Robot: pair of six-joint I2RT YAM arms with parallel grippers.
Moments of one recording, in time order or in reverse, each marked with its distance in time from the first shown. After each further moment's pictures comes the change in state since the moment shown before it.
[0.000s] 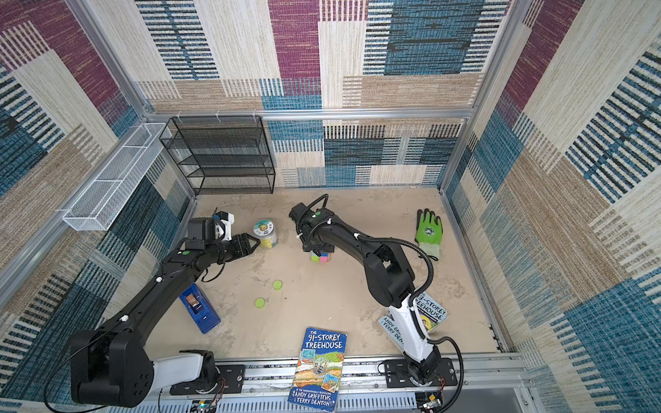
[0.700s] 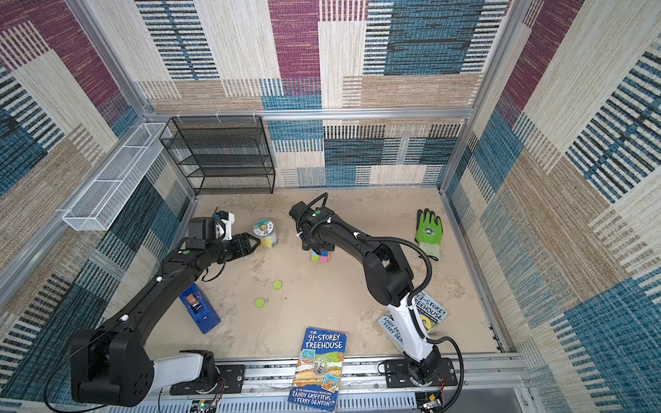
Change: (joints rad) left arm -0.003 0.005 0.006 -0.001 -0.004 0.000; right arm -0.007 0.019 0.027 0.006 -0.006 -0.018
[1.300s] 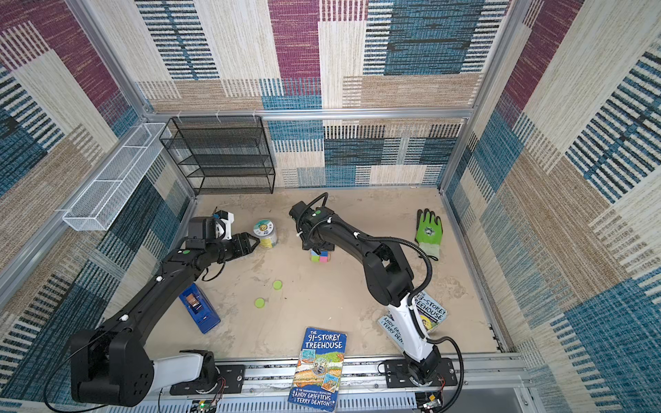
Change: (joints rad) left arm -0.006 0.001 0.005 -0.002 -0.023 0.000; right arm -0.001 0.001 0.000 0.000 0.000 0.000
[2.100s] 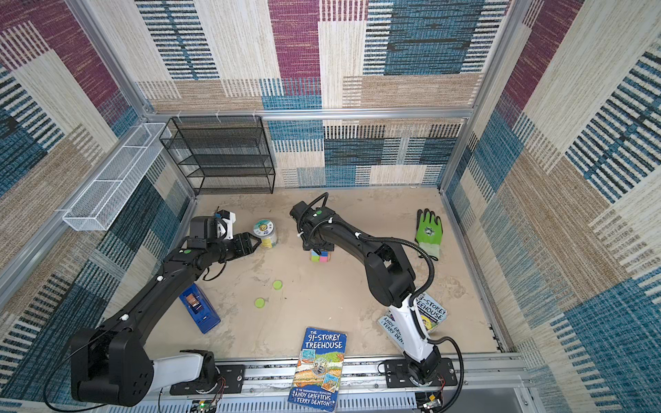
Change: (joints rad) left arm -0.012 0.001 0.006 -0.003 -0.002 0.000; right arm 0.000 -0.021 -0.023 0.009 -0.009 -0.011
